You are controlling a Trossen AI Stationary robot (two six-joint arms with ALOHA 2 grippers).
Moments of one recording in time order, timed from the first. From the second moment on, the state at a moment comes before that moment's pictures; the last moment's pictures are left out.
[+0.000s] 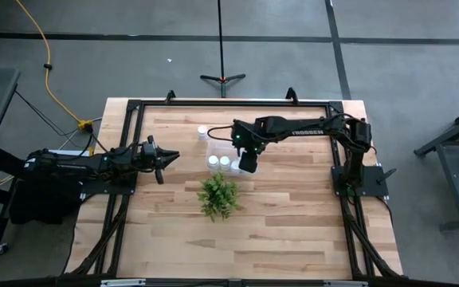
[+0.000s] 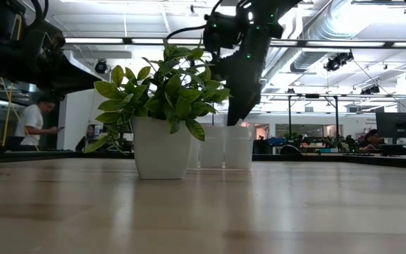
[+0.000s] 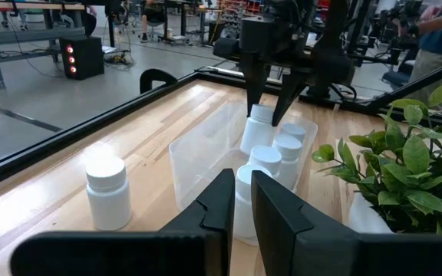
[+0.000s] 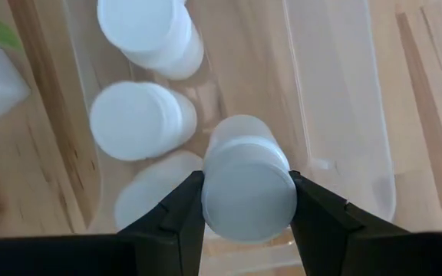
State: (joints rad) left arm -0.01 0.19 0.01 0.06 -0.35 -0.14; right arm -0.22 1.89 1.46 -0.81 -0.03 0.10
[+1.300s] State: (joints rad) left arm -0.01 0.19 0.01 0.06 -0.35 -0.14; right arm -0.22 1.89 1.46 -0.87 -0.03 0.06
